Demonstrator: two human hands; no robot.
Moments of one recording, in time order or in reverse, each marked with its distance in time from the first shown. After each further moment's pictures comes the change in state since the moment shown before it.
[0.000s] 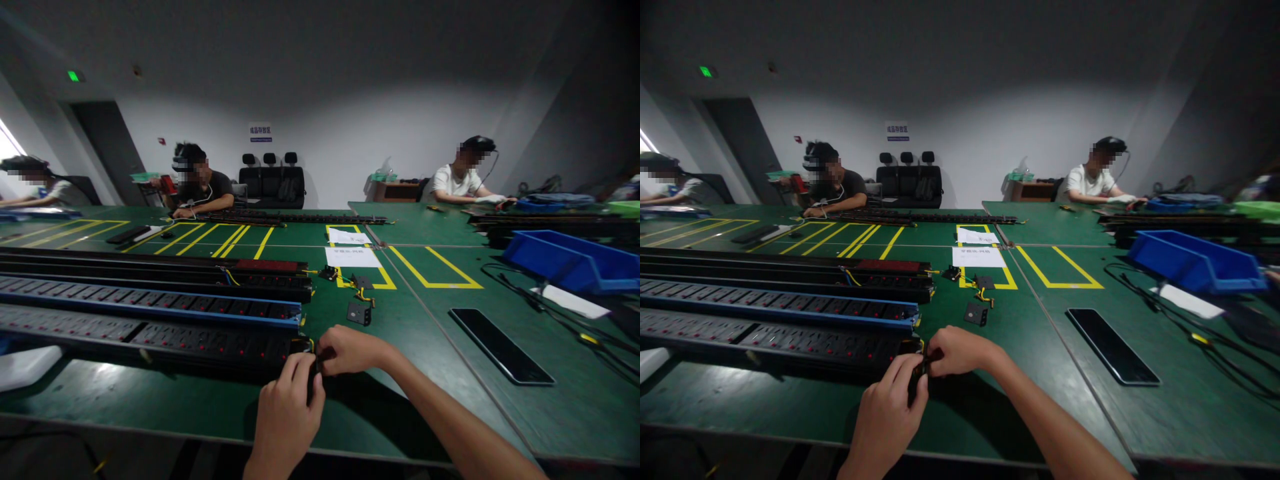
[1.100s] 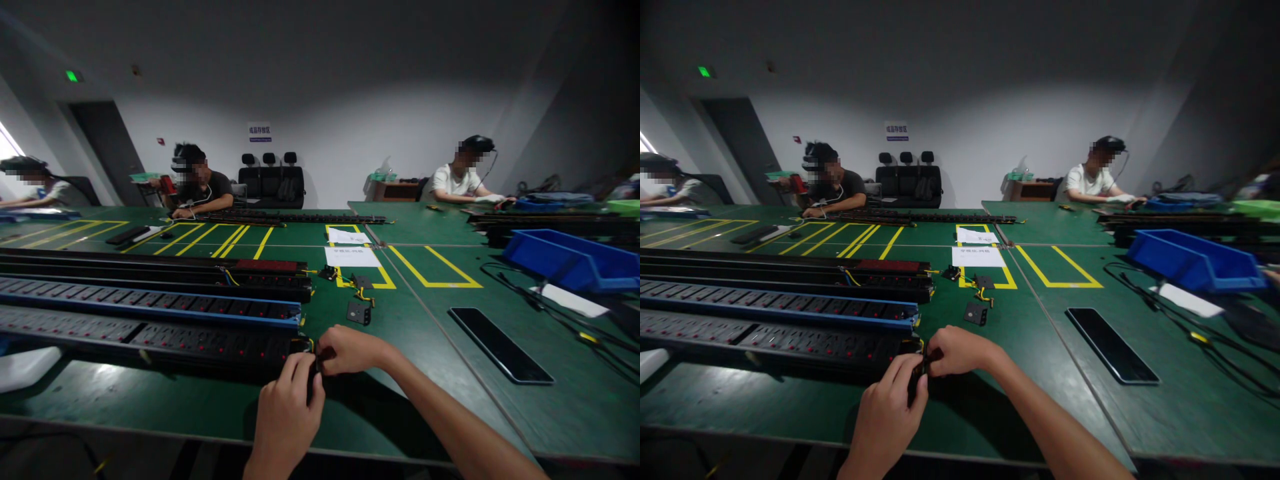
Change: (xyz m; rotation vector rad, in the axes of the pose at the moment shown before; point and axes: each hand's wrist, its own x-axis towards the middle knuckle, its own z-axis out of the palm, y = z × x) left_hand 0.000 0.000 0.000 -0.002 -0.005 -0.001; right_hand 0.000 -0.002 -0.001 -0.027 0.007 0.014
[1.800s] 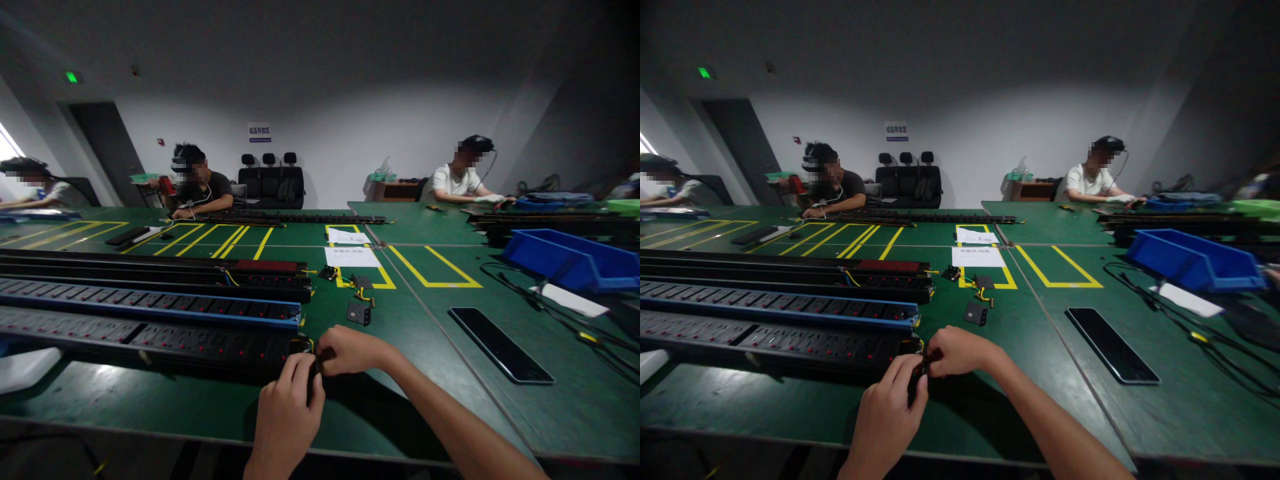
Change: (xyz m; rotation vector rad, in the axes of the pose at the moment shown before) left_hand 0.001 0.001 -0.001 0.001 -0.001 0.001; right_hand 0.001 0.000 0.001 -0.005 -0.006 0.003
